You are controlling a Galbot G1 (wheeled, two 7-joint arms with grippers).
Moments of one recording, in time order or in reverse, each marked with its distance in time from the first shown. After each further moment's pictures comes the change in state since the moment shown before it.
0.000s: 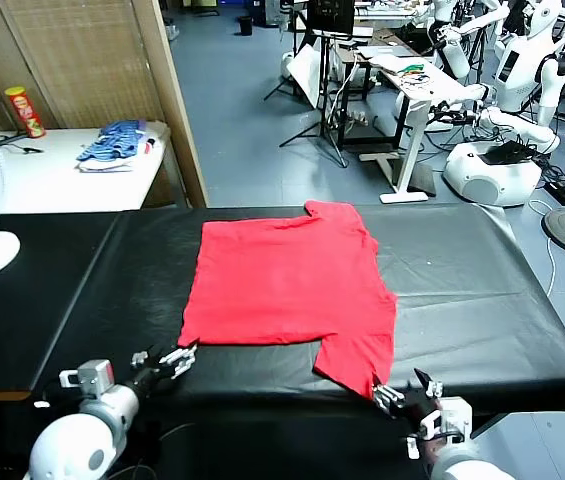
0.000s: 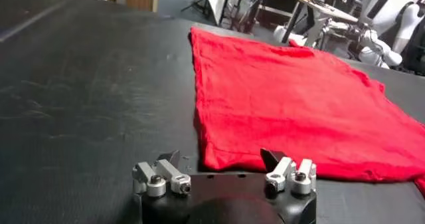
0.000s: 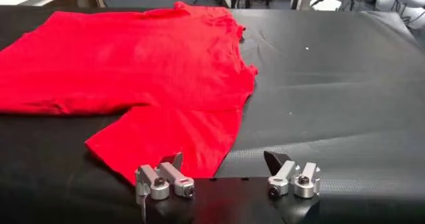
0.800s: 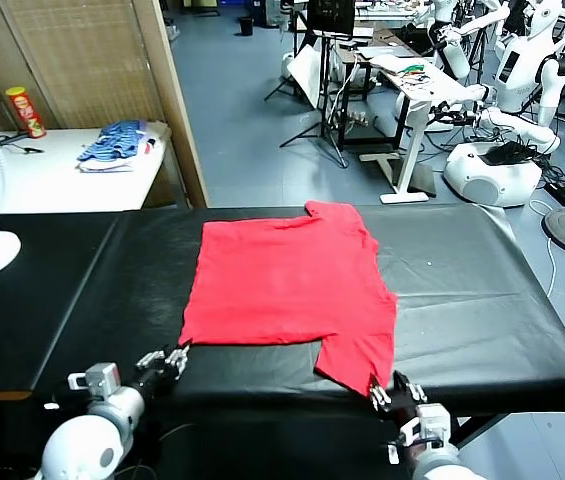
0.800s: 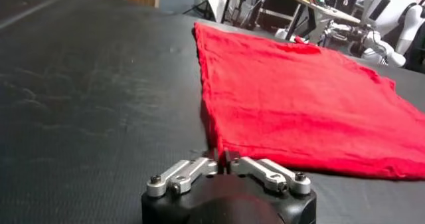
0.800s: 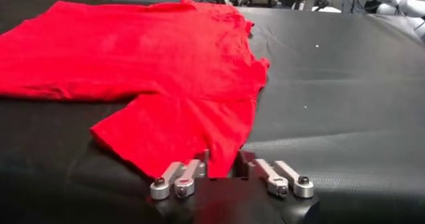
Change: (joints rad) left arm 0.005 -0.022 0.021 0.057 0.044 -0.050 0.034; right arm -0.051 0.013 0.021 0.033 -0.021 -0.010 0.039
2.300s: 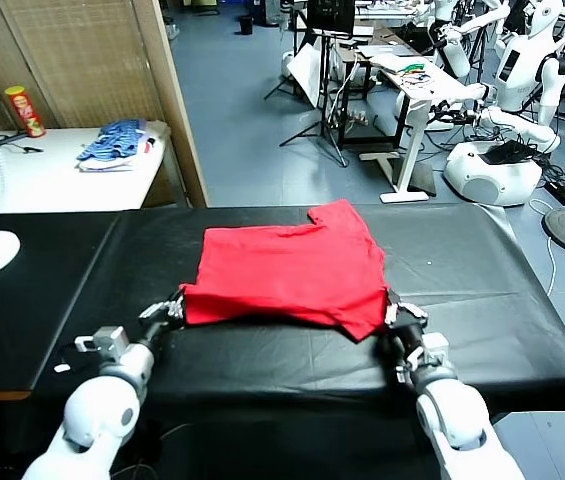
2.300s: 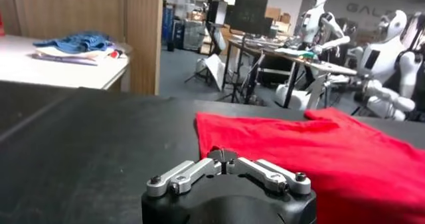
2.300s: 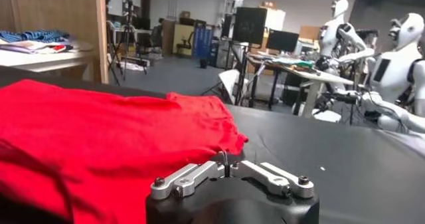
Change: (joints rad) left arm -0.279 0.005 0.104 0.153 0.174 -0.163 -0.027; right arm 0.684 -0.149 -0.129 -0.663 0.022 0.461 -0.144
